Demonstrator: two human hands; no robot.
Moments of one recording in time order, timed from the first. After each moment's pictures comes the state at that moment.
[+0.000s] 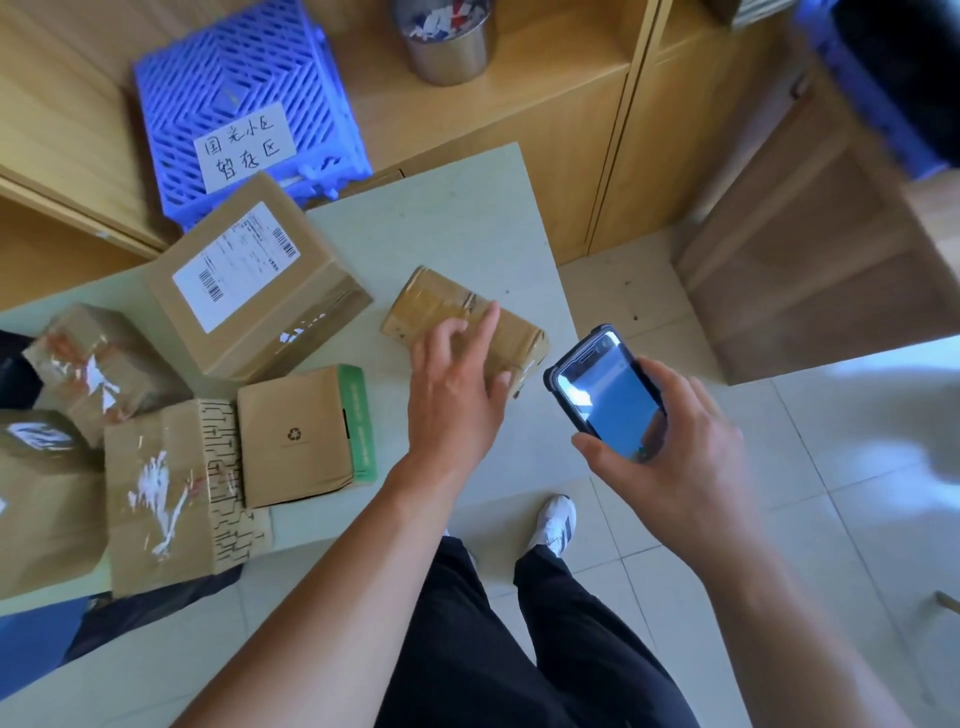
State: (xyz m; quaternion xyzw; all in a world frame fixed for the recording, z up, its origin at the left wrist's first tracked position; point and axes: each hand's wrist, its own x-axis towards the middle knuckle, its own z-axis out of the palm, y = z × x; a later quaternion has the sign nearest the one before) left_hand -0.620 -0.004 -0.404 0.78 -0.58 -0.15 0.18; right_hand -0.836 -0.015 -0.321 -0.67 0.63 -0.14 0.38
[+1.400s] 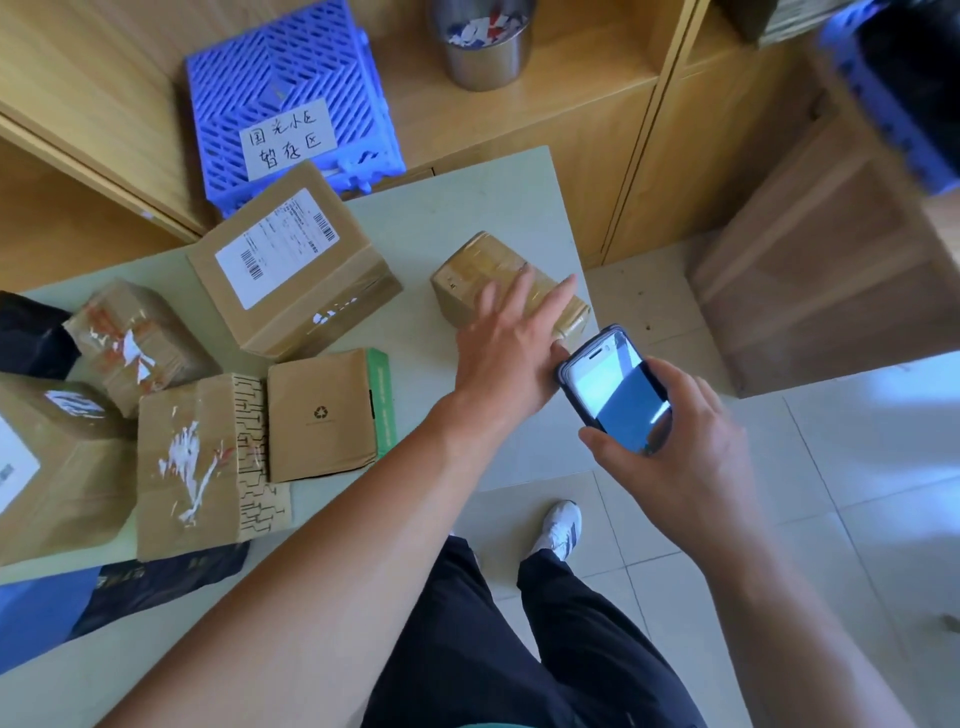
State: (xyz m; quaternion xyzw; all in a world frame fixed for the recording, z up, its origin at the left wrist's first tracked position) left_hand -0.630 -0.033 -0.363 0.73 -0.66 -0.17 0.07; right_hand -0.822 0.005 -0.321 -0.67 0.63 -0.14 0.36
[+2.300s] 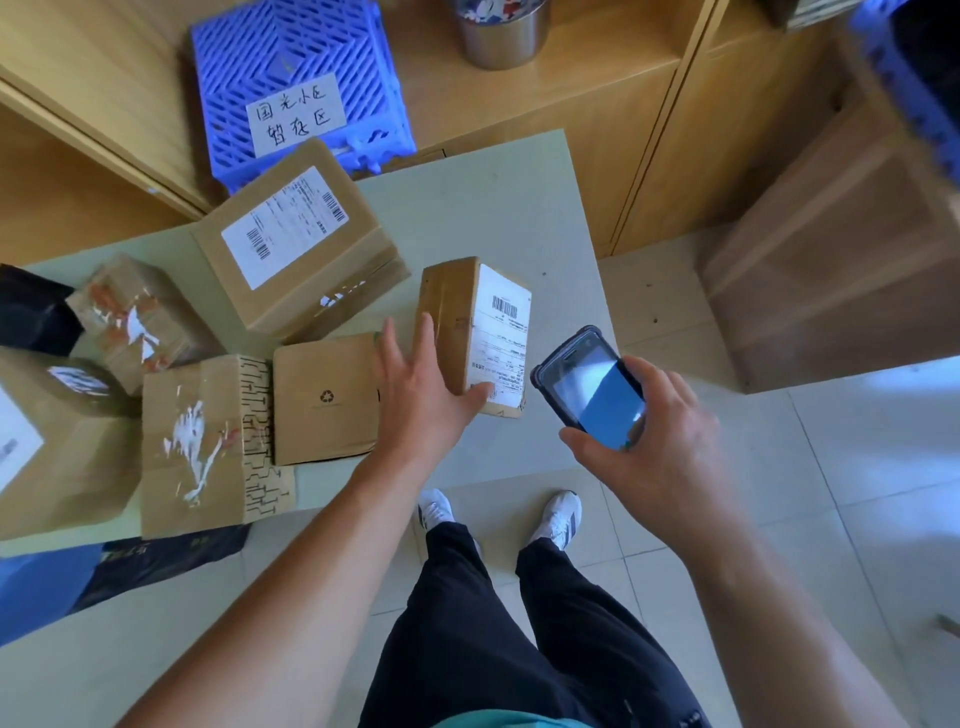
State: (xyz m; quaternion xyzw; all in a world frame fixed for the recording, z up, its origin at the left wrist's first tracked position) left_hand -0.567 0.043 -0.405 0.86 -0.42 -0.25 0.15; right_hand -0.803 0.008 -0.330 -0.69 0.61 -0.11 0.38
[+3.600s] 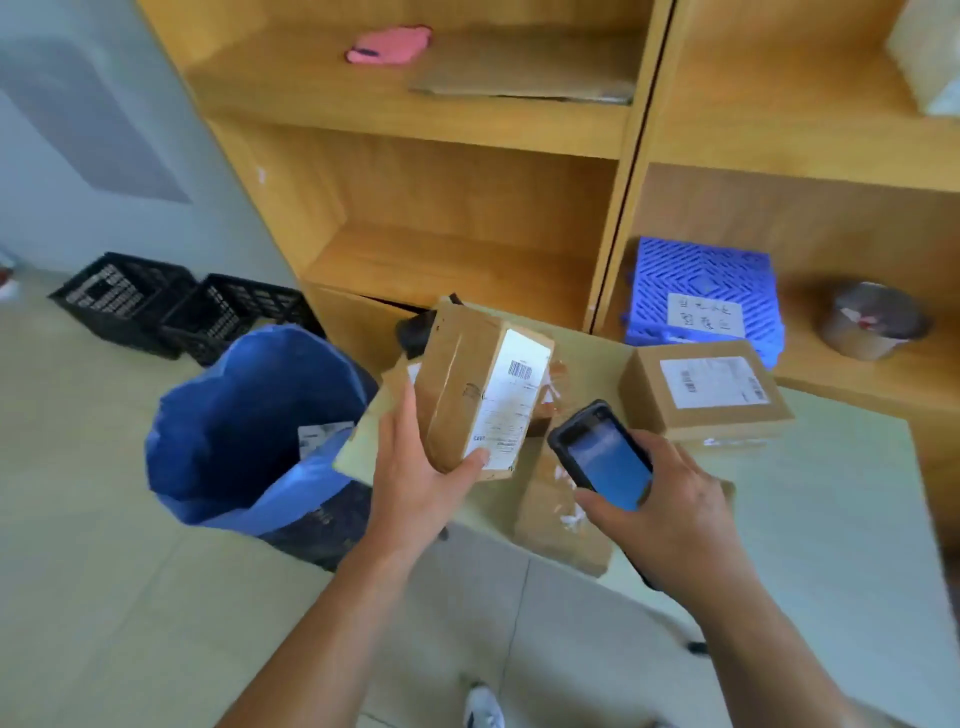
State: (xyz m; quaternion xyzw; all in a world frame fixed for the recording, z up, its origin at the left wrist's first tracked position) left_hand -0.252 0.392 -0.229 0.87 -0.21 -0.11 0.44; right_hand -0.436 0.232 -0.176 -0.85 0.42 -0.07 0.32
